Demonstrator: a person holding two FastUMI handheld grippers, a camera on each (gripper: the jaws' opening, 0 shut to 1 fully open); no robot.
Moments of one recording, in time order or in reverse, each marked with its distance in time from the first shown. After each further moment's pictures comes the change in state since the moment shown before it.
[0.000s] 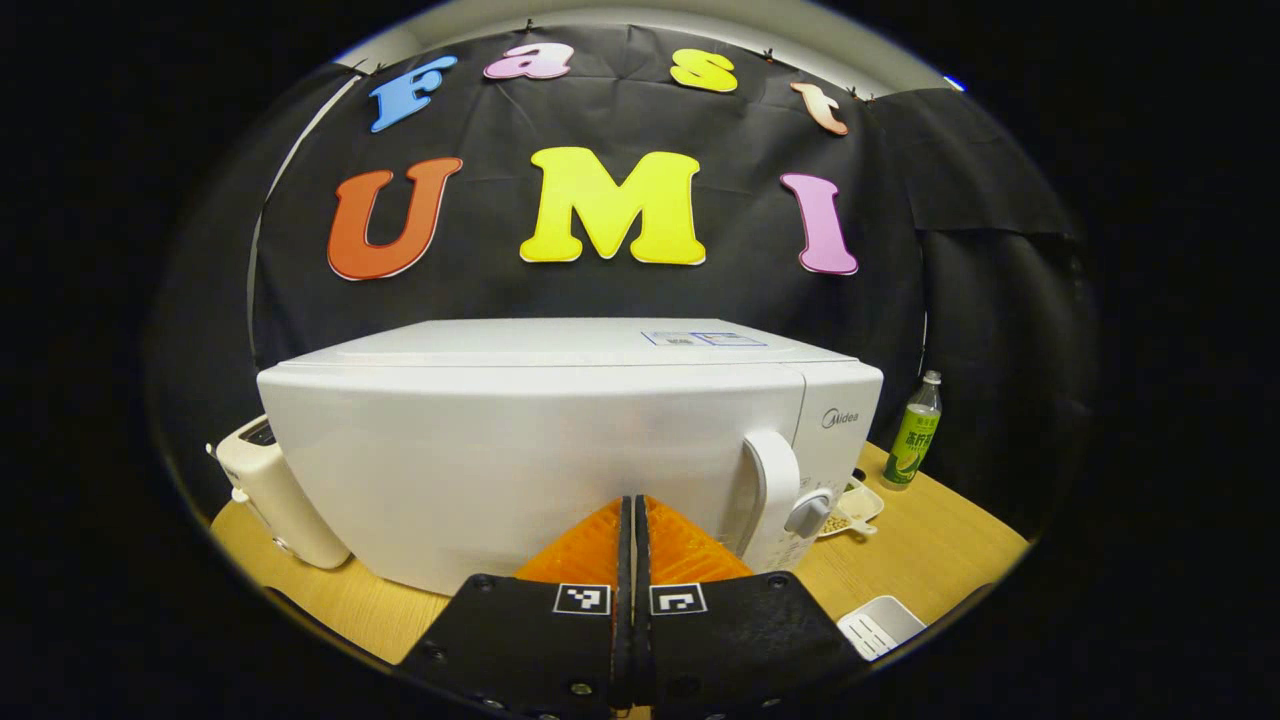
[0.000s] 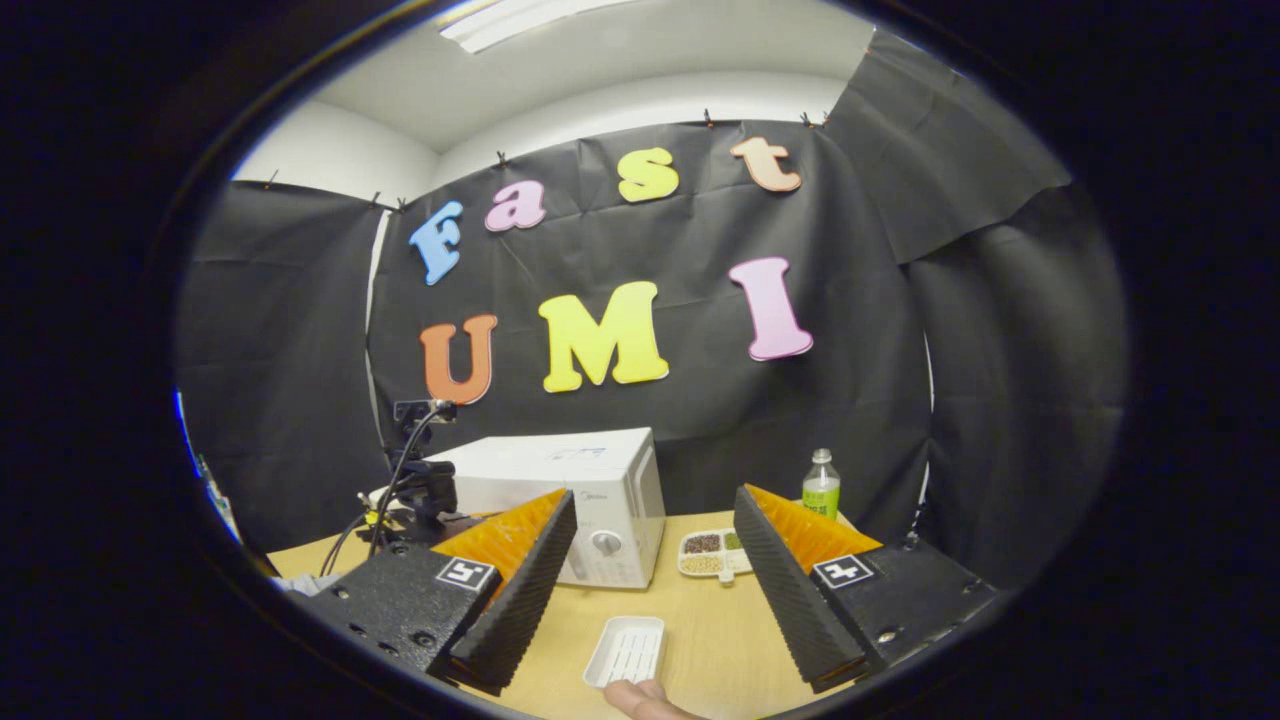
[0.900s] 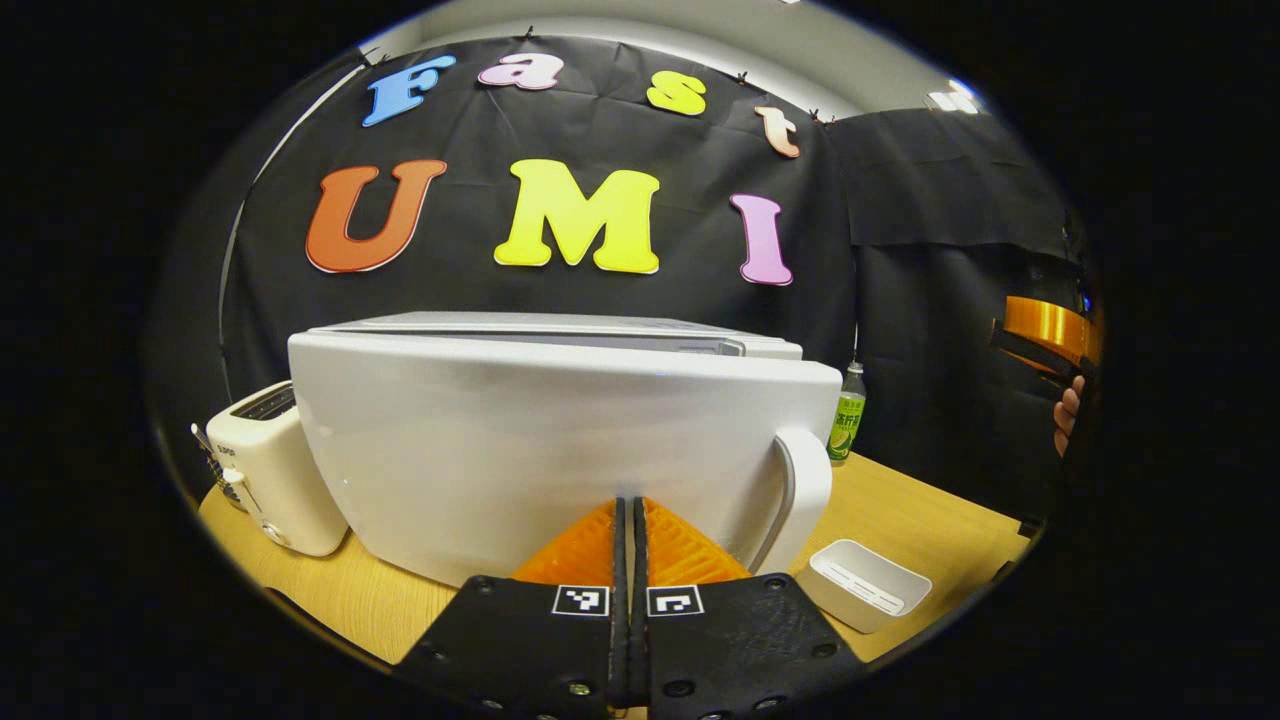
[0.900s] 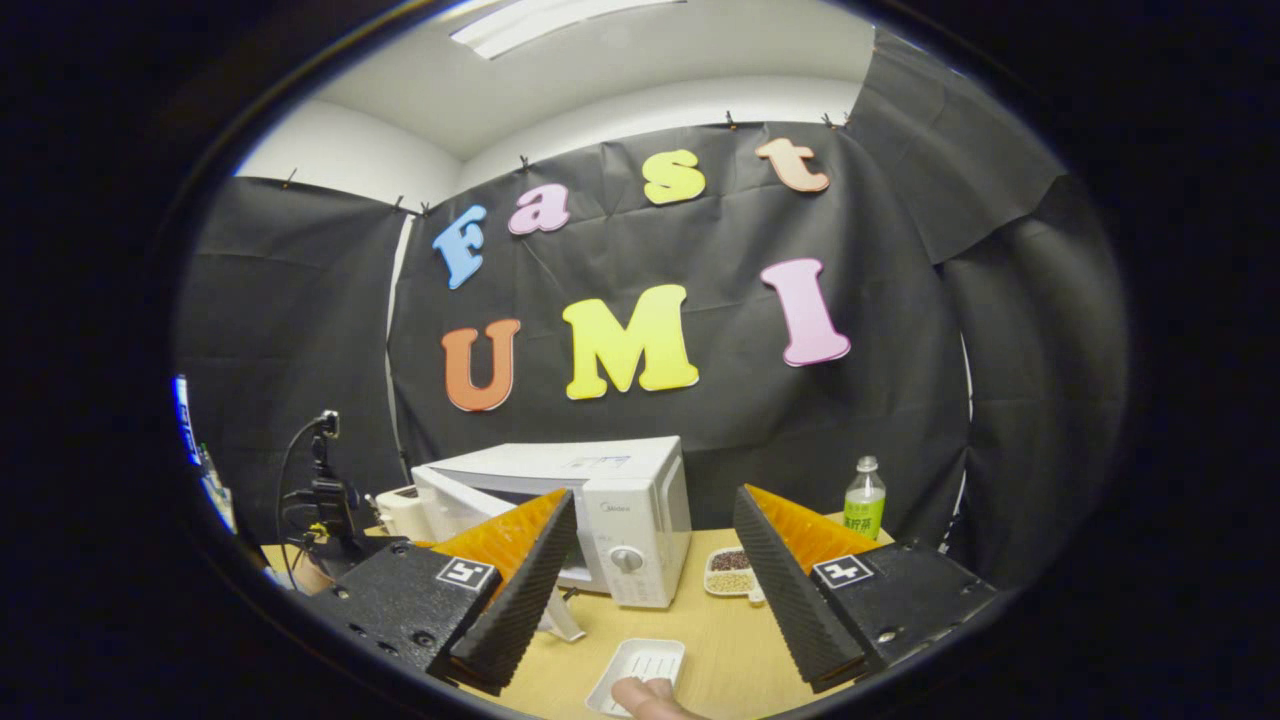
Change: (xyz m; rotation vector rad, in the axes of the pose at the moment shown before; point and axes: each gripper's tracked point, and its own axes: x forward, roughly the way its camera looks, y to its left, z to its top) left arm -0.048 0.007 -0.024 0.020 -0.037 -0.171; right arm 0.053 0.004 -0.023 -0.004 -0.061 0.099
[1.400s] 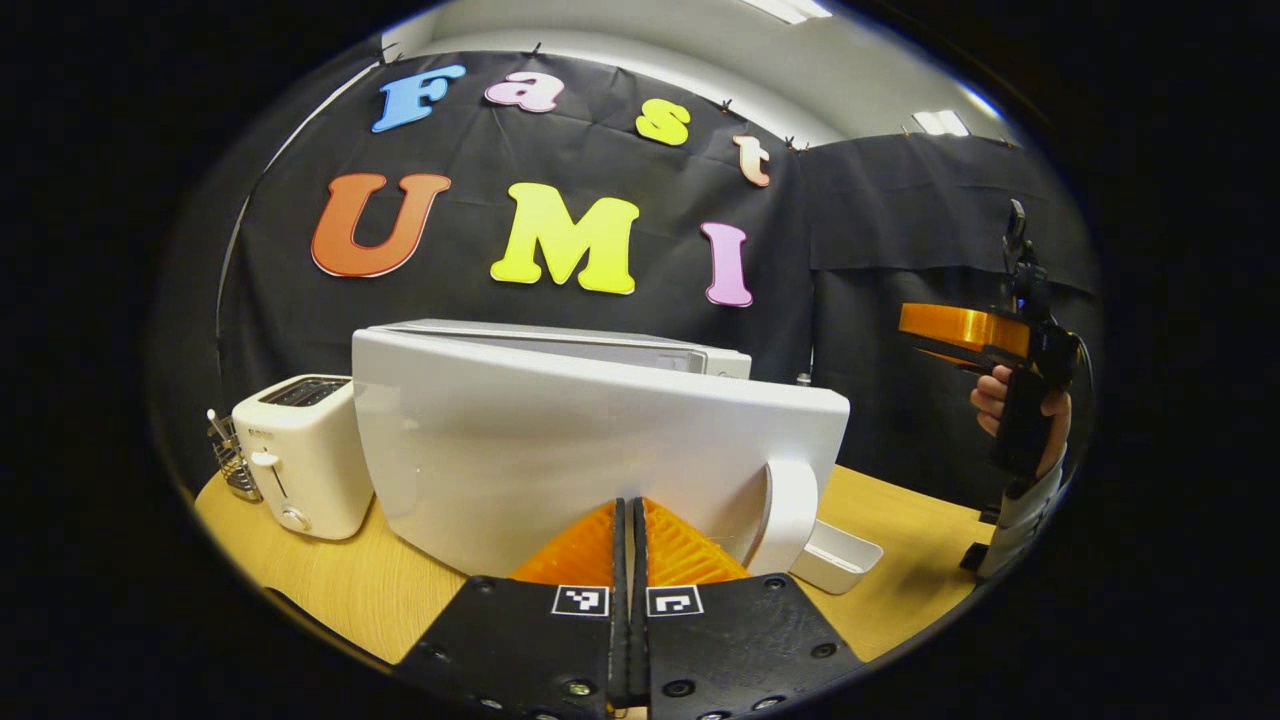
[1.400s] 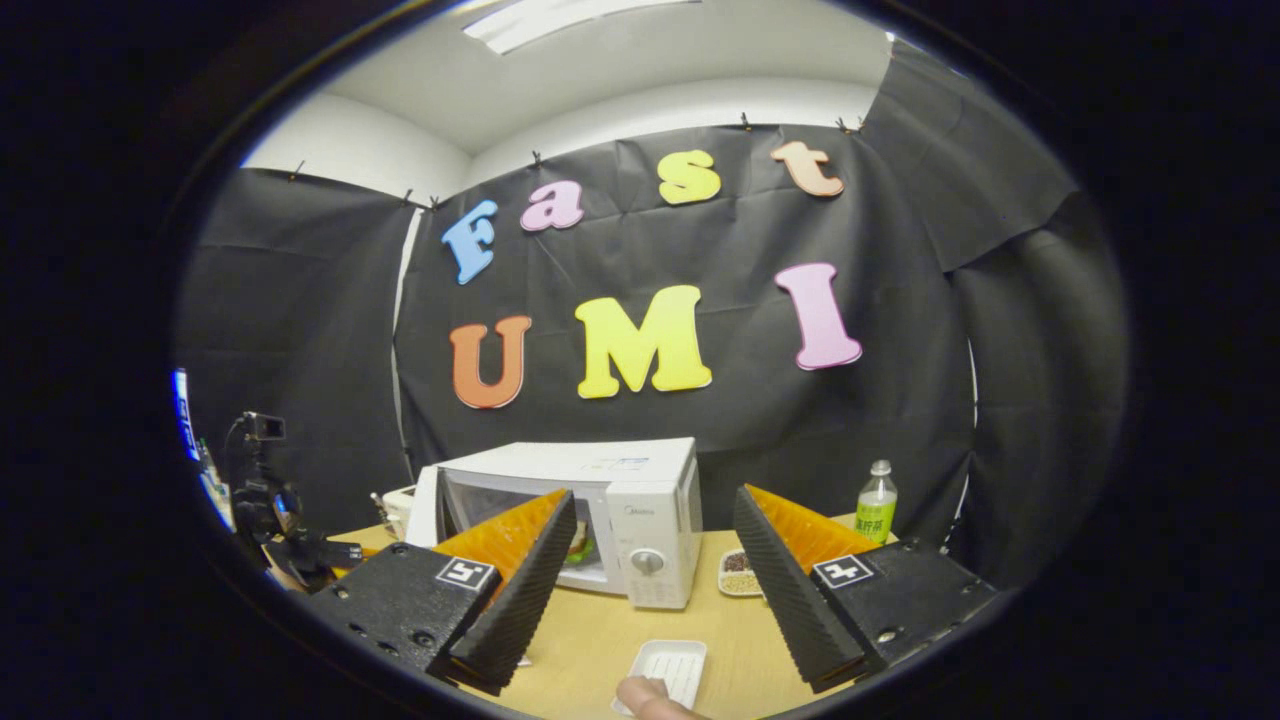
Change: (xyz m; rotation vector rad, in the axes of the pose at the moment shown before) left arm -0.081 0.012 -0.009 -0.027 -0.053 -0.116; right arm 0.003 0.032 0.006 -0.024 0.003 0.006
